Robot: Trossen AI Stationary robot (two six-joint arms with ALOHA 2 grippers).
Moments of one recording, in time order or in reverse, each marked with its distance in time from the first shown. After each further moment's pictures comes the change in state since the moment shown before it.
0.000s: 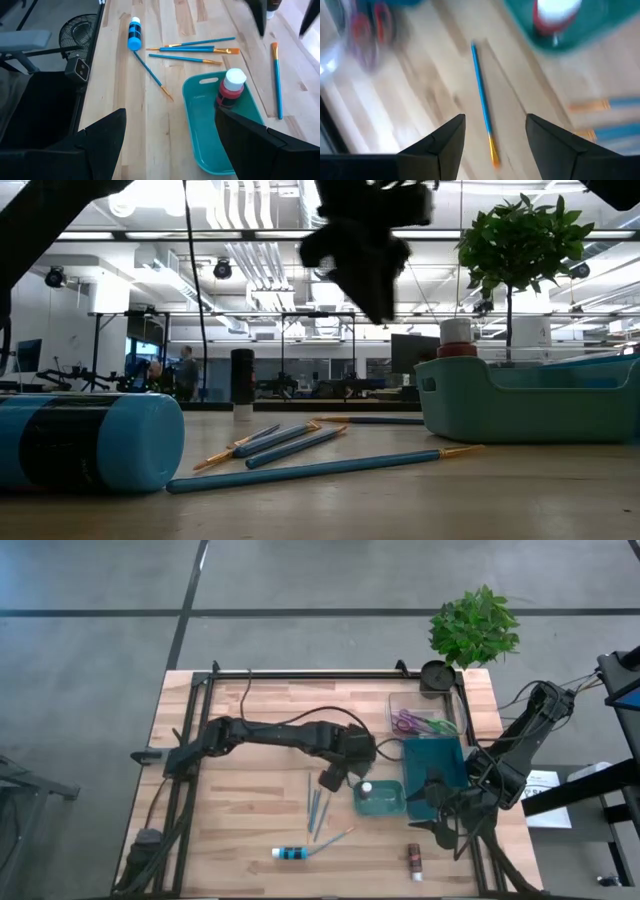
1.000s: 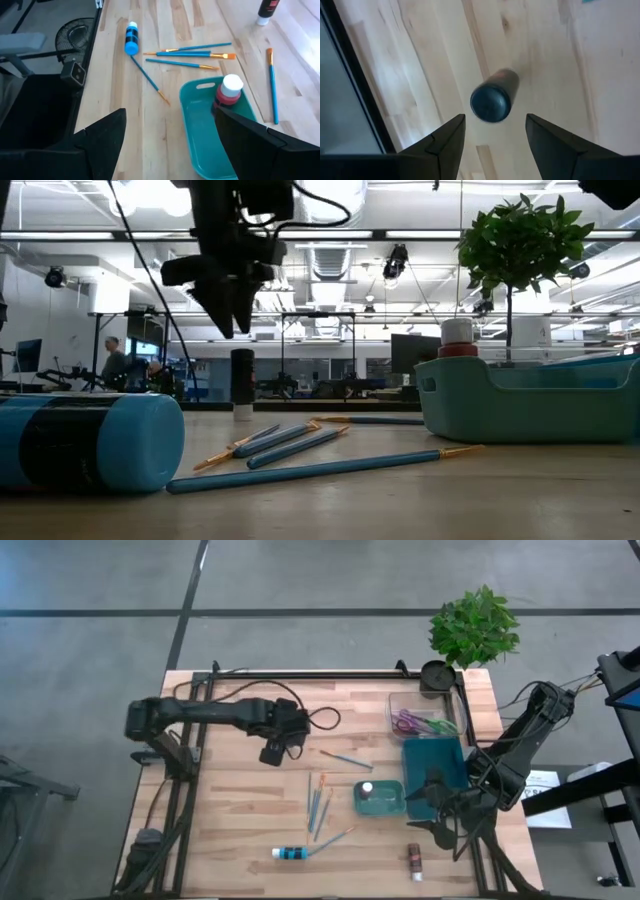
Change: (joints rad) left arm 0.163 -0.598 -0.837 0.101 -0.110 -0.091; right arm -0.001 0.011 0.000 0.018 0.029 -0.017
